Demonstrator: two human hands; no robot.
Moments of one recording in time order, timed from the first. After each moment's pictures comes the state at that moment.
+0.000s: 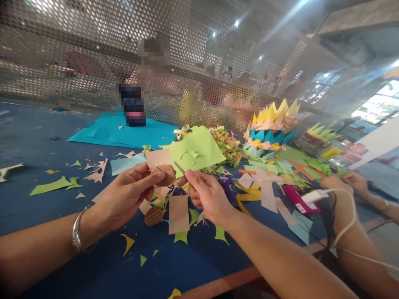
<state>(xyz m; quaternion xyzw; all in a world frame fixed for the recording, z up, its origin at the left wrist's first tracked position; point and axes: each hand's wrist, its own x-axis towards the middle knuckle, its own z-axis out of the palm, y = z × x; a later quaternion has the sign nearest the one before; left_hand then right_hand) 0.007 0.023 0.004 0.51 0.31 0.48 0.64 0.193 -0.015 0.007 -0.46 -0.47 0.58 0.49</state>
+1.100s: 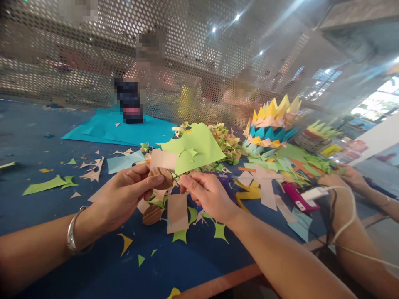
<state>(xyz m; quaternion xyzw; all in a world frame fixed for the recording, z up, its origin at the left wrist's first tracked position) 0.004 0.021 0.004 0.55 0.32 0.45 0.63 0.210 -0.015 0.001 -0.45 -0.60 0.51 0.42</state>
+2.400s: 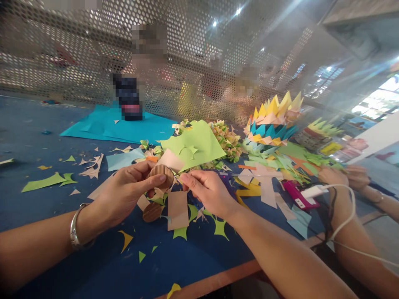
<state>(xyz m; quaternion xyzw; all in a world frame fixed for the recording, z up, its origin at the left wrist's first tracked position) 0.002 0.021 0.003 0.59 0.33 0.41 0.61 0.213 -0.016 0.004 -0.48 -0.66 0.43 0.39</state>
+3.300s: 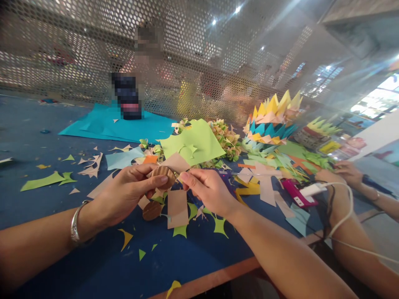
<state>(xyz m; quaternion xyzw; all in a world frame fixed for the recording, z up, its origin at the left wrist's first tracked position) 0.003 0.023 -0.002 0.57 0.30 0.39 0.65 0.215 -0.015 0.003 -0.47 -0.66 0.43 0.39</state>
